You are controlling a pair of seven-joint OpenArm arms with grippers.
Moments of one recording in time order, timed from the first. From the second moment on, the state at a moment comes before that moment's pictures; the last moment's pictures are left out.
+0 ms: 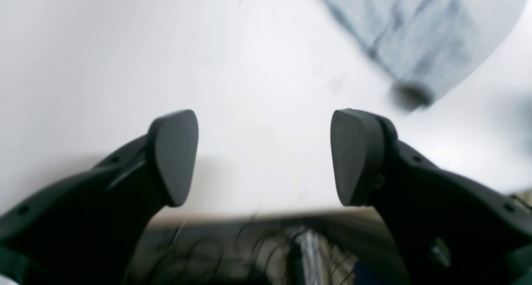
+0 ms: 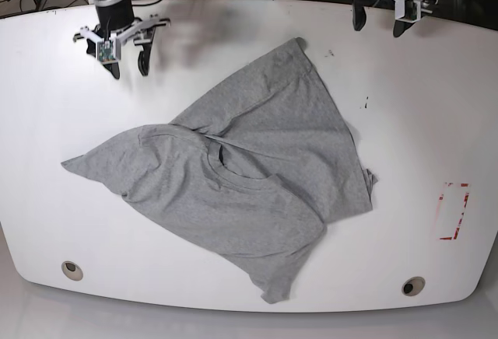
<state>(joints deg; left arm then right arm) 52.9 -8.7 -10.4 113.1 -14.1 -14.3 4.9 -39.0 7.5 16.6 112.0 8.1 14.5 -11.3</state>
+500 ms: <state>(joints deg) 47.6 -8.5 -0.8 113.1 -14.1 -13.8 4.7 -19.7 8.7 8.5 111.6 8.1 22.2 -27.8</state>
